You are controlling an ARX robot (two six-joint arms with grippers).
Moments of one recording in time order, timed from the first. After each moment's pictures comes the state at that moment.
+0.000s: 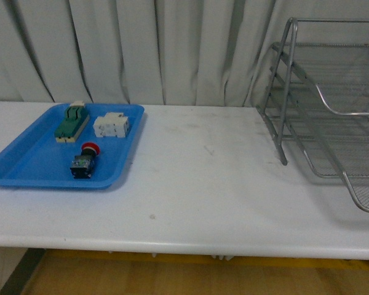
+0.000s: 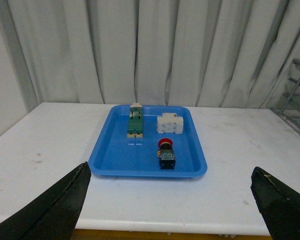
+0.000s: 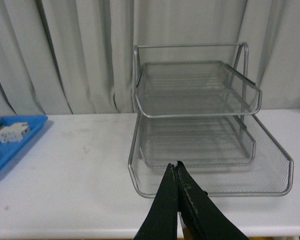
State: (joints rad) left arm 0.00 0.01 0.01 0.00 0.00 0.00; right arm 0.00 0.01 0.01 0.00 0.00 0.00
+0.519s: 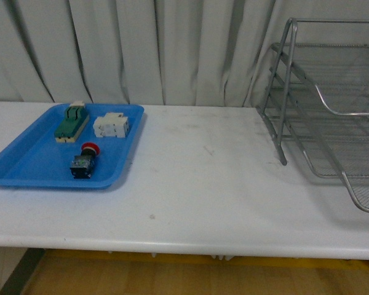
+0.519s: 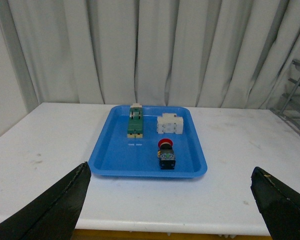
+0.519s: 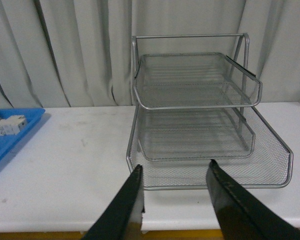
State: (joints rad) left arm 0.00 0.01 0.01 0.00 0.00 0.00; right arm 0.00 0.00 0.01 0.00 0.00 0.00
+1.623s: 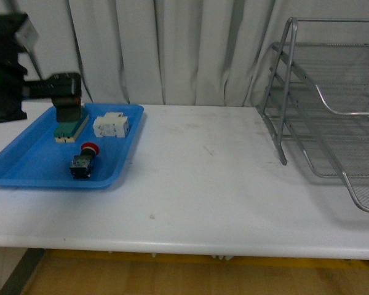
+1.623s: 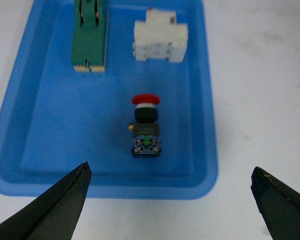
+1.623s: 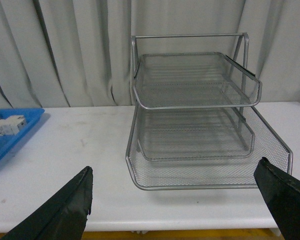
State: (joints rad) left arm -0.08 1.81 1.07 0.05 -0.02 -0.09; right arm 0.00 0.00 0.01 0.00 0.00 0.00
